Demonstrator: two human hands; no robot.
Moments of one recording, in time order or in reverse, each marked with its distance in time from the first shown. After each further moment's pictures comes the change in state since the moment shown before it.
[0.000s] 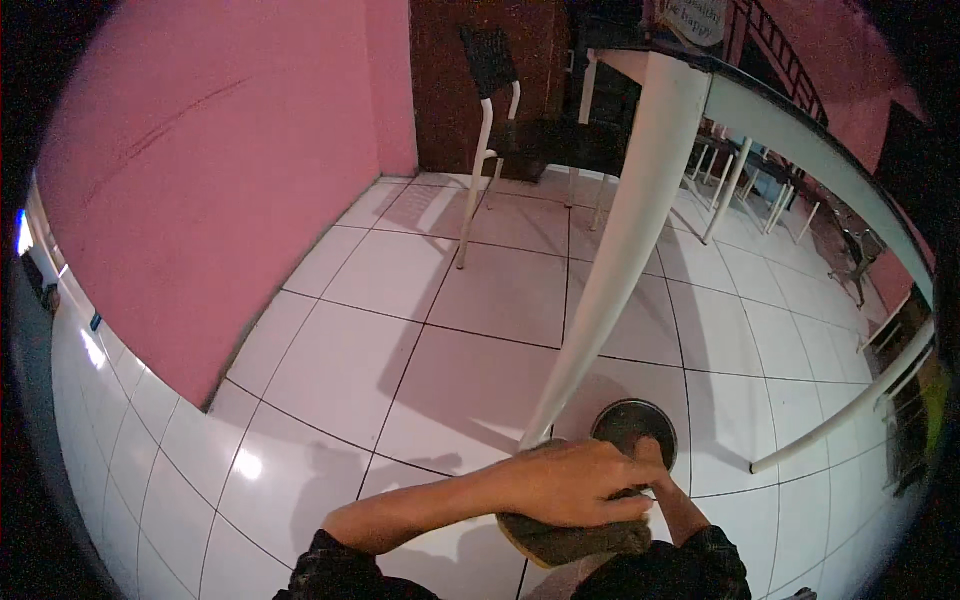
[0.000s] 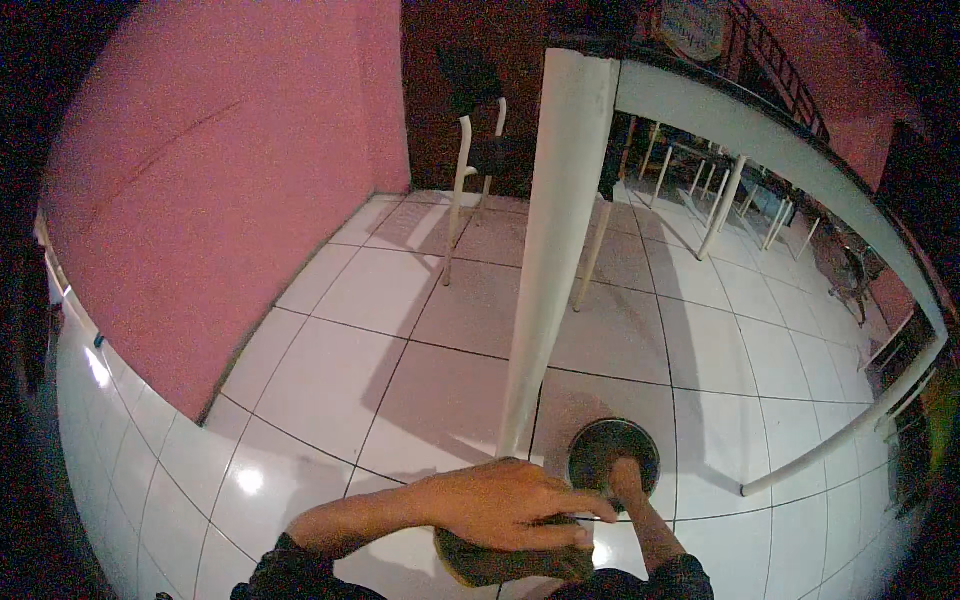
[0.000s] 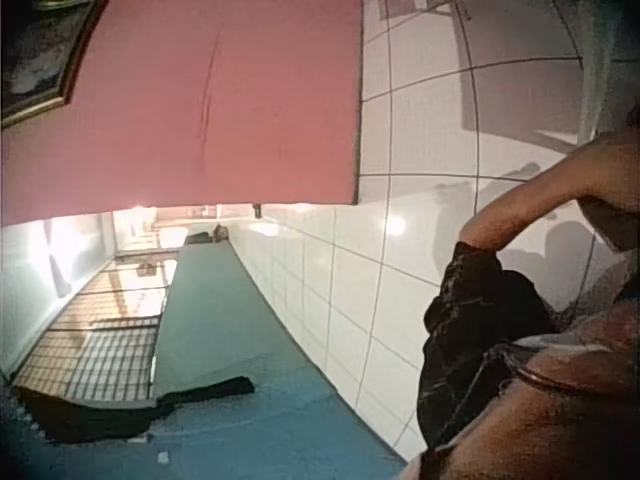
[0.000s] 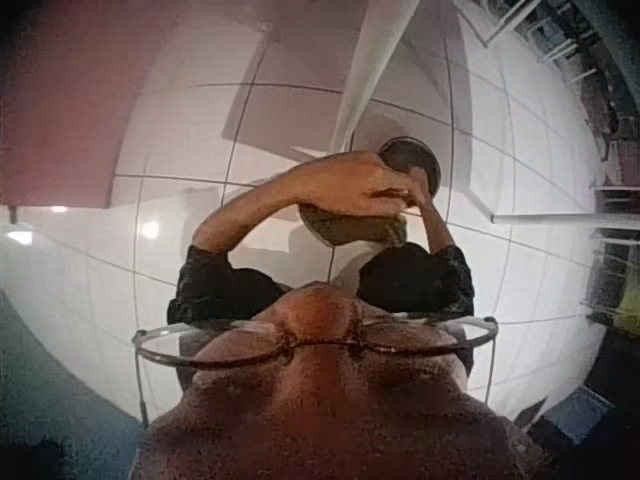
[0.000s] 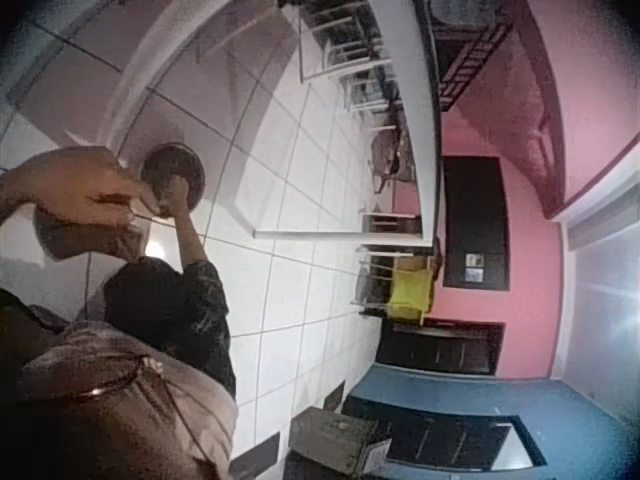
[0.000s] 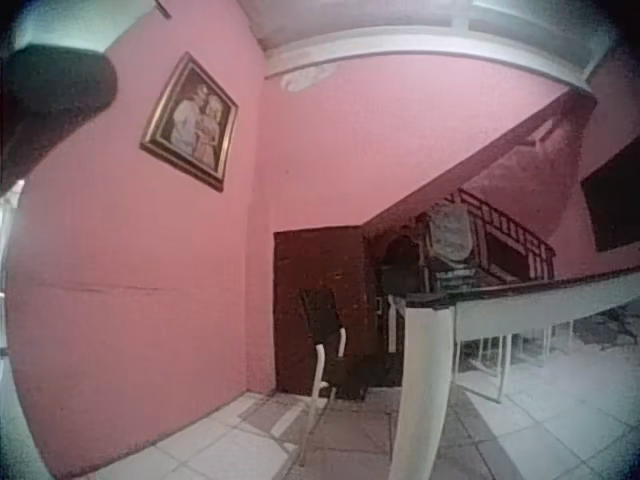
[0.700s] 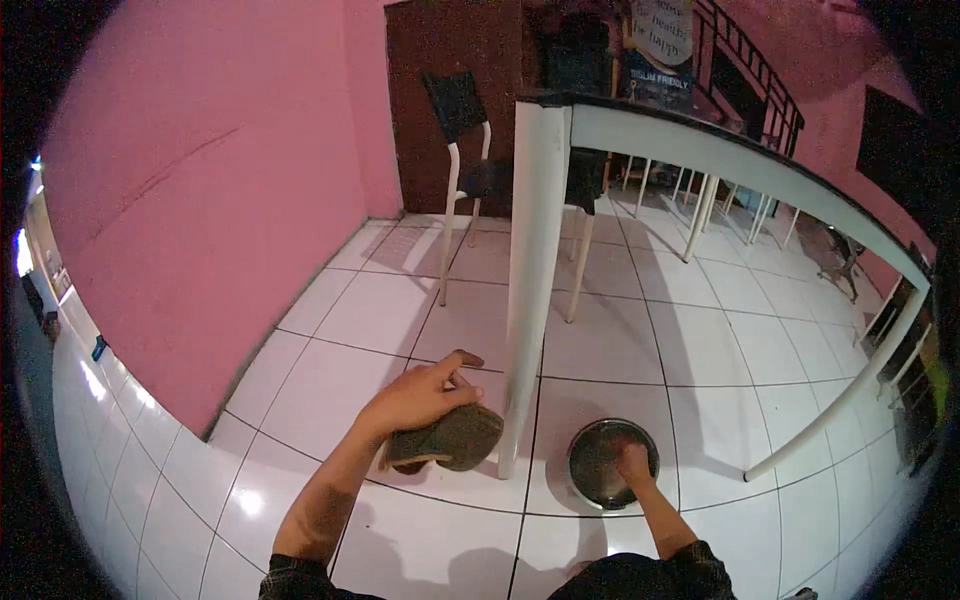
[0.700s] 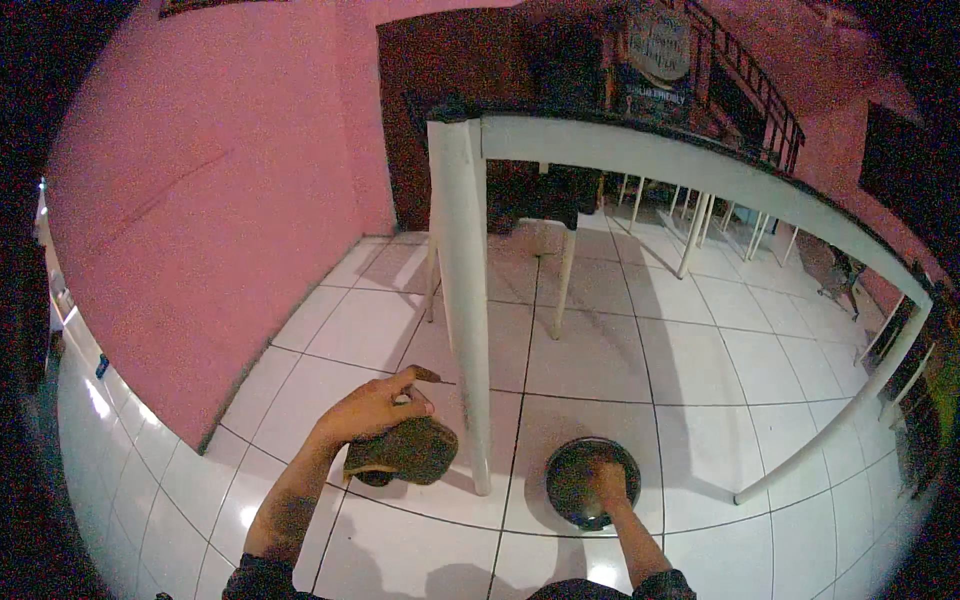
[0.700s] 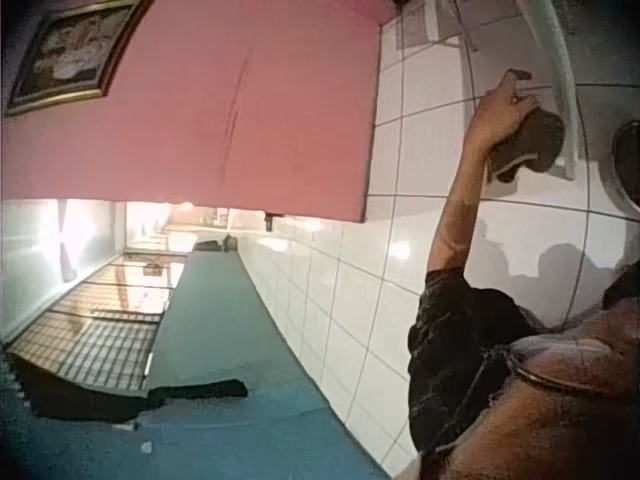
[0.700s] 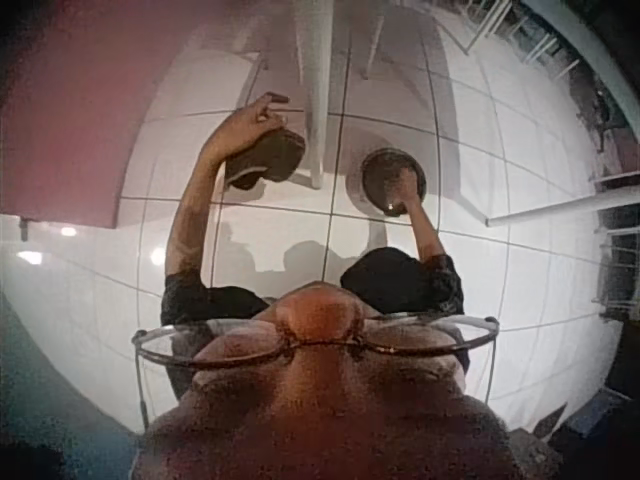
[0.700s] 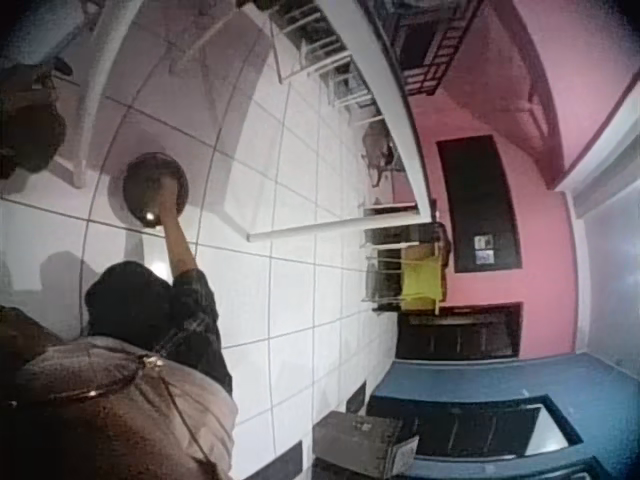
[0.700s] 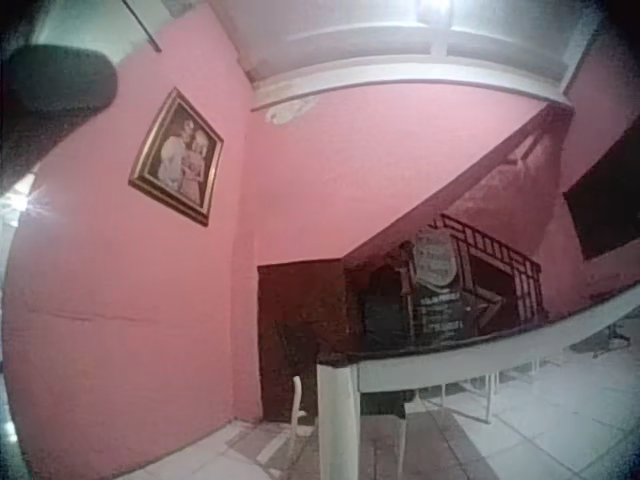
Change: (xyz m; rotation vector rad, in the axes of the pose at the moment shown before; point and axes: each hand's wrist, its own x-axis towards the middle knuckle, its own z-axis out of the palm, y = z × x) left_hand -0.058 -0.036 -0.058 0.170 0.543 -0.735; right_hand 0.021 -0.040 -0.128 0.336 0.213 0.259
